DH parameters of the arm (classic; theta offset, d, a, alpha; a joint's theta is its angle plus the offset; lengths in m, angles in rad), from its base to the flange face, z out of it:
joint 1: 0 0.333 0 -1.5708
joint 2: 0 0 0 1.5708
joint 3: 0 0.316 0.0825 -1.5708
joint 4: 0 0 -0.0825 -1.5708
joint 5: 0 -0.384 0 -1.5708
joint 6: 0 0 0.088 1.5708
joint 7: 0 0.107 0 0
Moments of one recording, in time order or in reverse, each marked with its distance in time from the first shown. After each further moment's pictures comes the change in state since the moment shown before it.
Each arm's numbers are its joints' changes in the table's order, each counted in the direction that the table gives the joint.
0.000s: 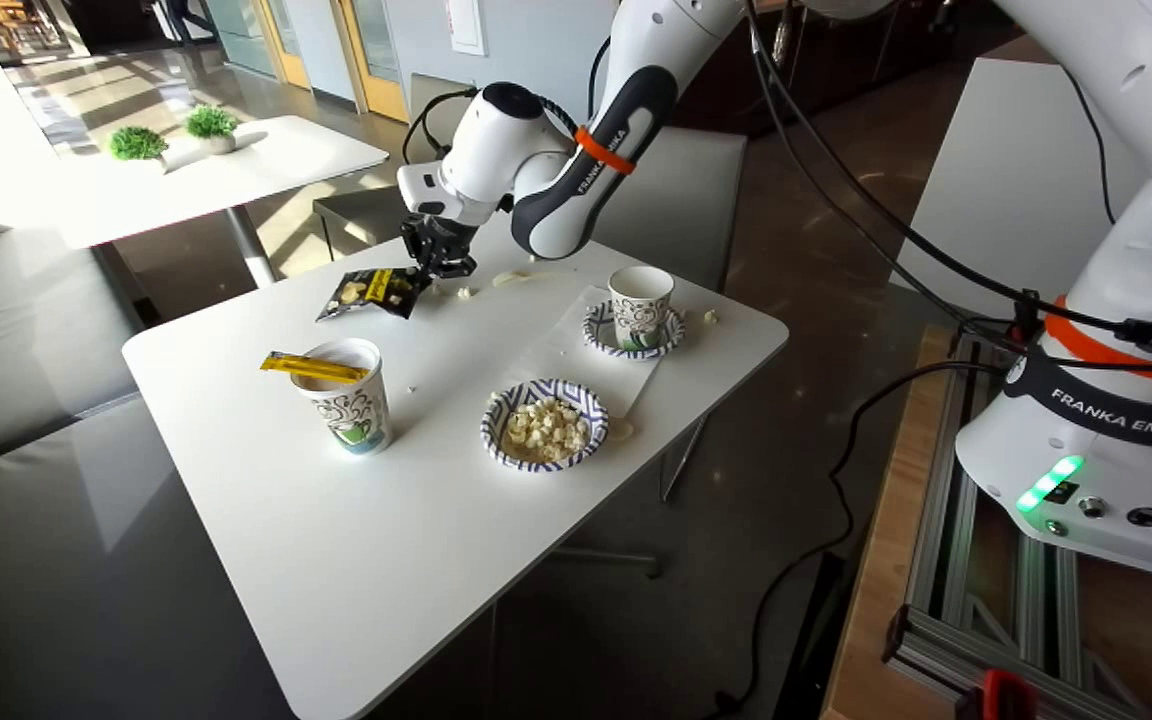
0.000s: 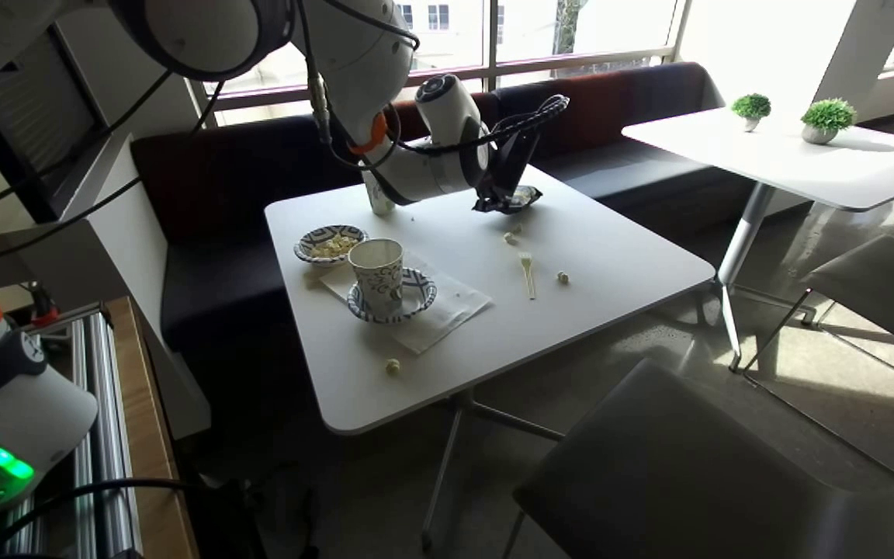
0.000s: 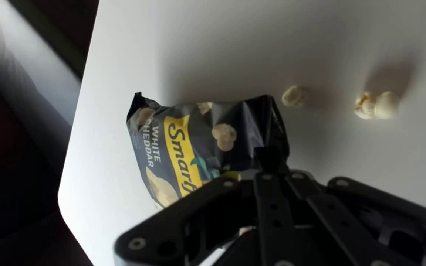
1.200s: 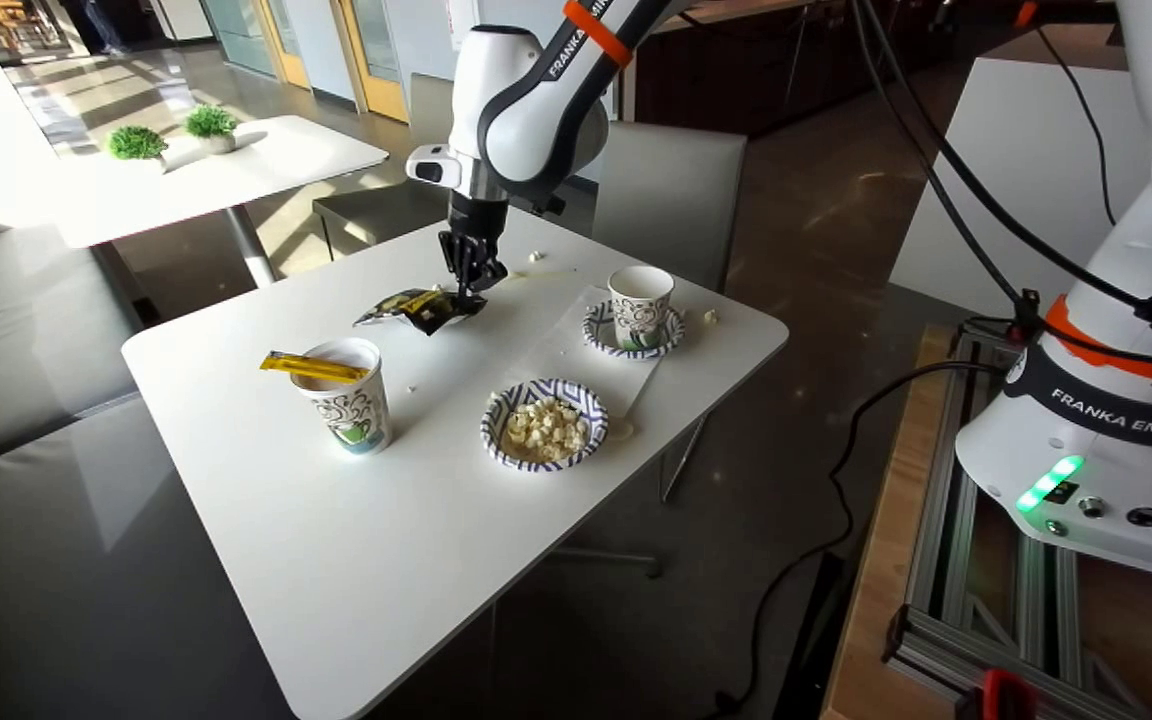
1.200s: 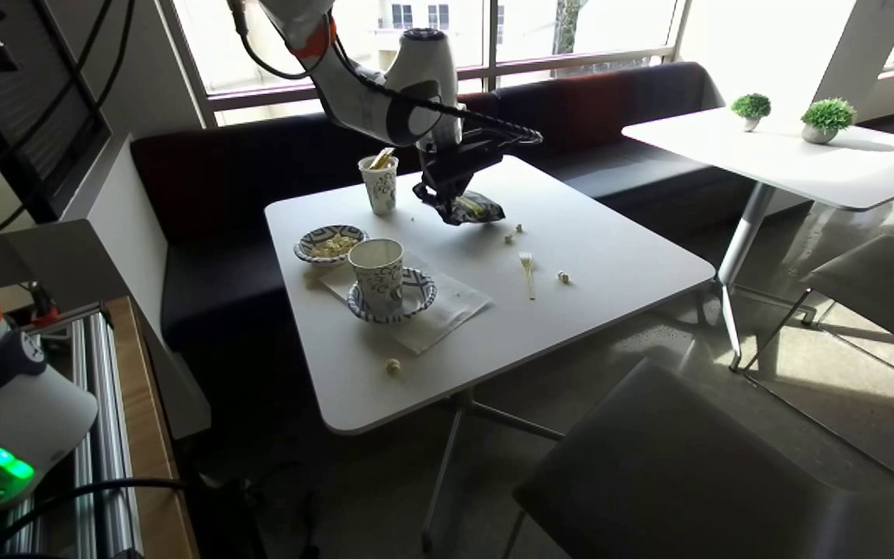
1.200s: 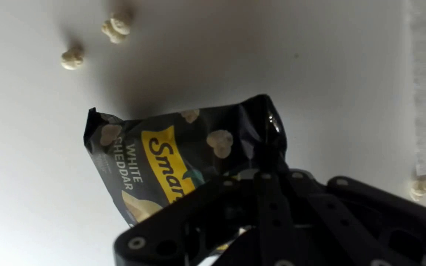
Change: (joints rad) arm -0.027 -0.322 0.099 0.388 -0.681 -0.333 0.017
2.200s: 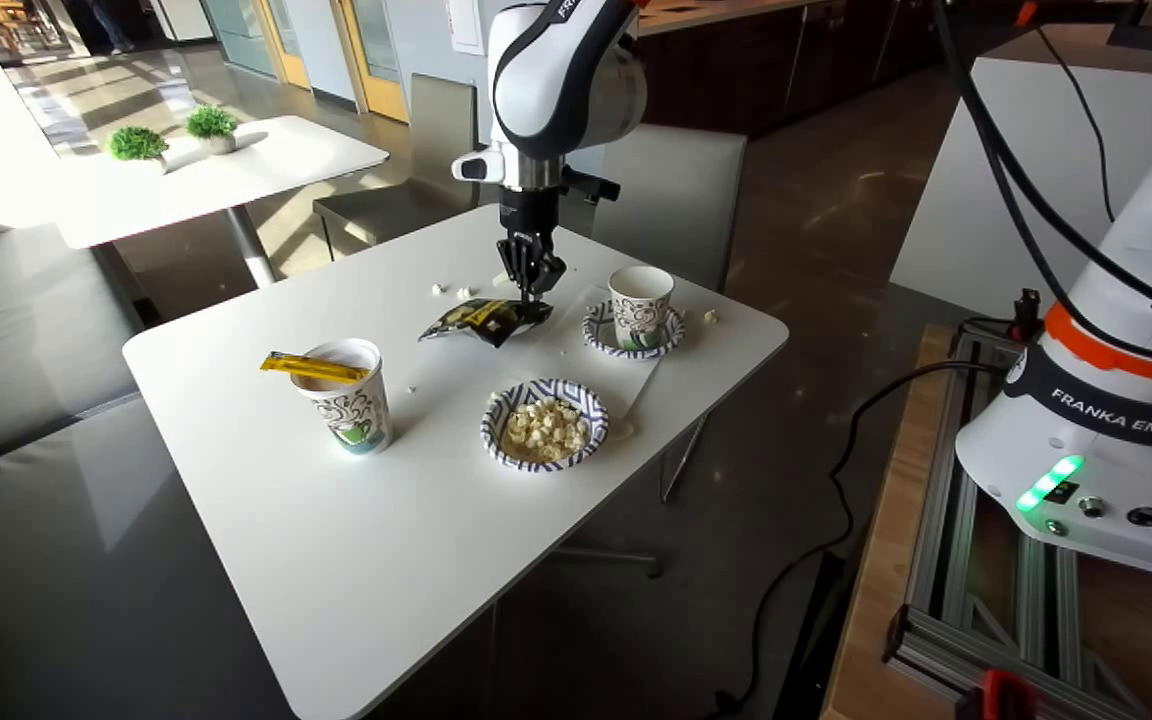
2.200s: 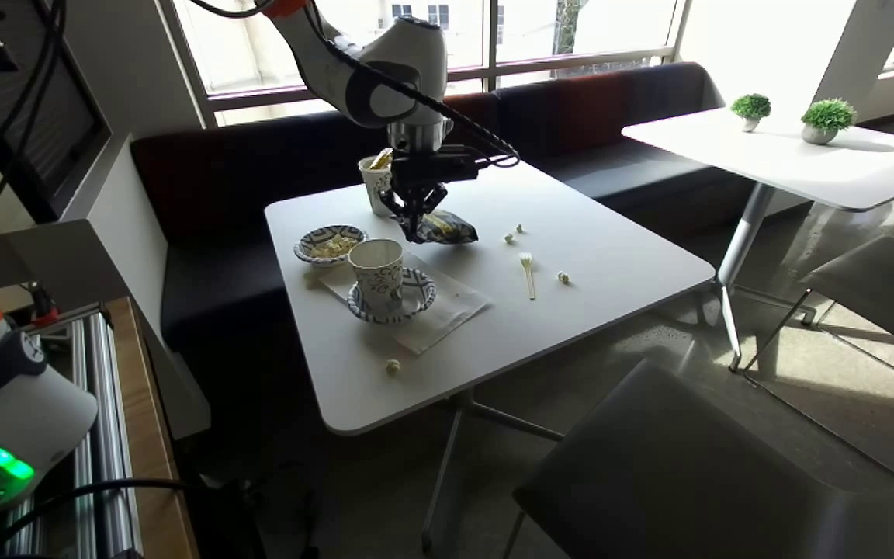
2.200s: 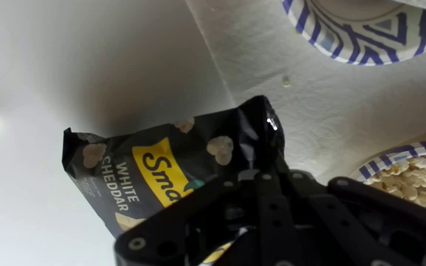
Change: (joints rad) arm 0.100 -0.203 -0.141 0.184 -0.301 -0.203 -0.113
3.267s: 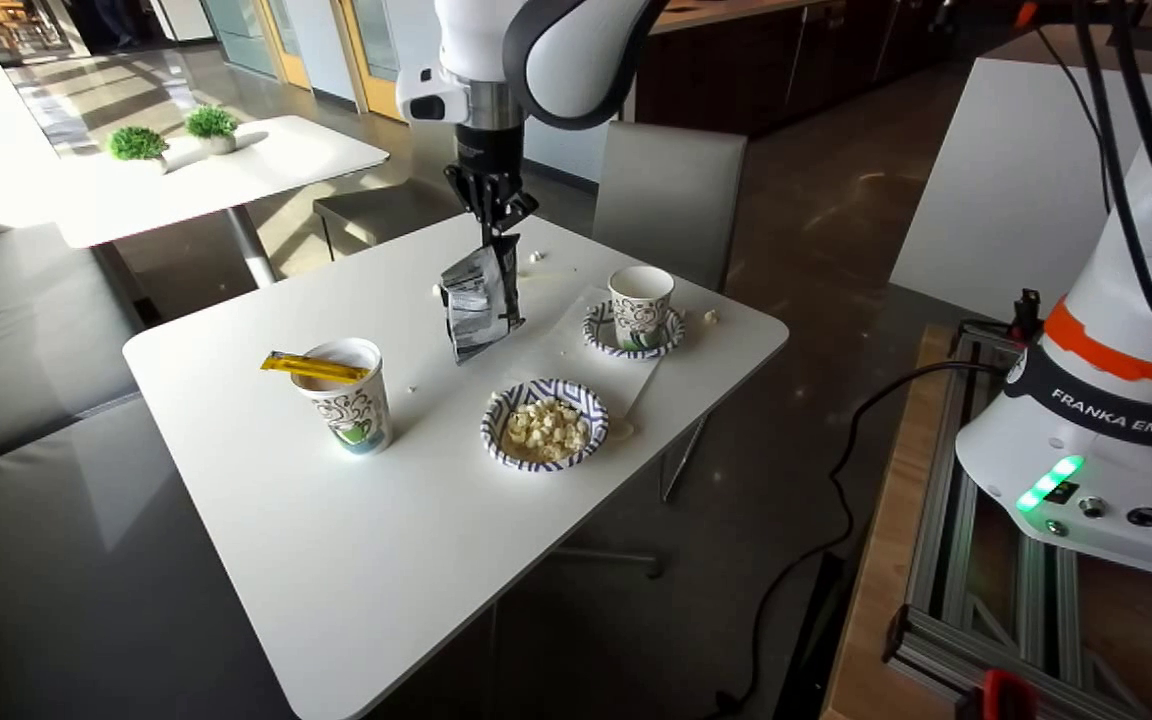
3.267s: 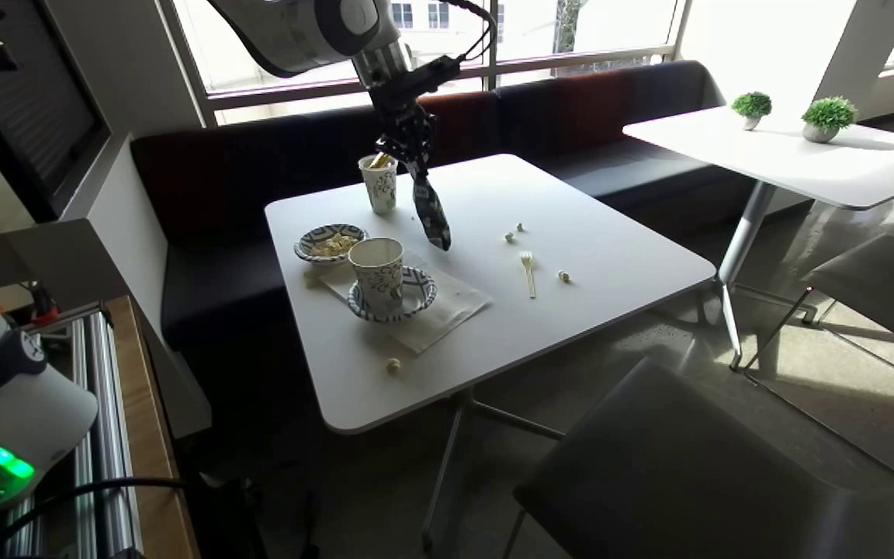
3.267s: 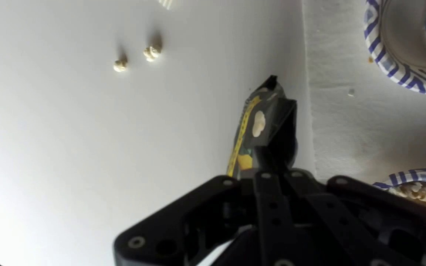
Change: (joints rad) arm 0.284 -0.216 -0.195 0.065 0.429 0.091 0.176
